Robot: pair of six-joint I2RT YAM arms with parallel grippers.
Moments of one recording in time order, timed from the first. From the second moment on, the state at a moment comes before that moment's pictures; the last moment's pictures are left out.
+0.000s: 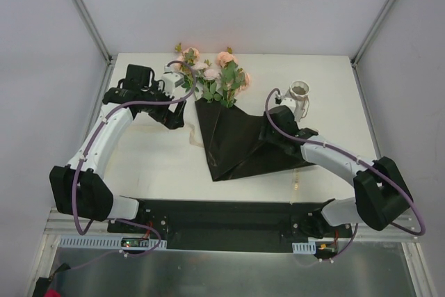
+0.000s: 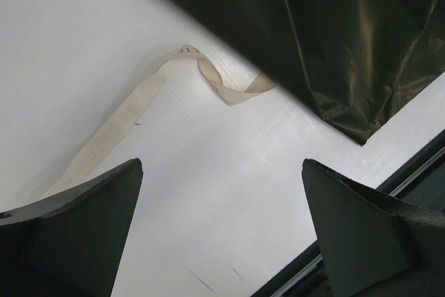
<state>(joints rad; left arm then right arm) -0.17 1.37 1.27 -0.84 0.47 0.31 0.61 1.36 0.77 -0.21 0.33 0.57</state>
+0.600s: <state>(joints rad) -0.17 1.33 1.24 -0.84 0.44 0.31 0.69 1.41 0.90 -0.18 0.34 0.41</state>
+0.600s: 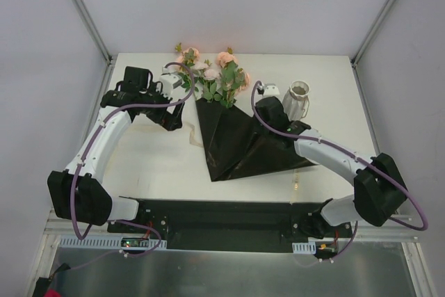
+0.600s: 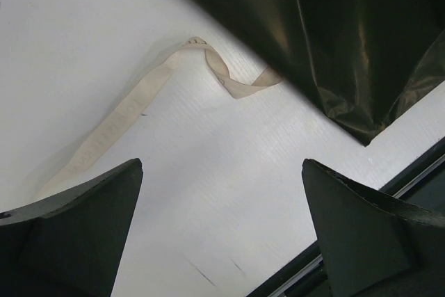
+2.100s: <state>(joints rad) 0.19 1.00 1.26 -0.75 0.17 0.00 0.97 1.93 1.56 -0.13 -0.24 0.43</state>
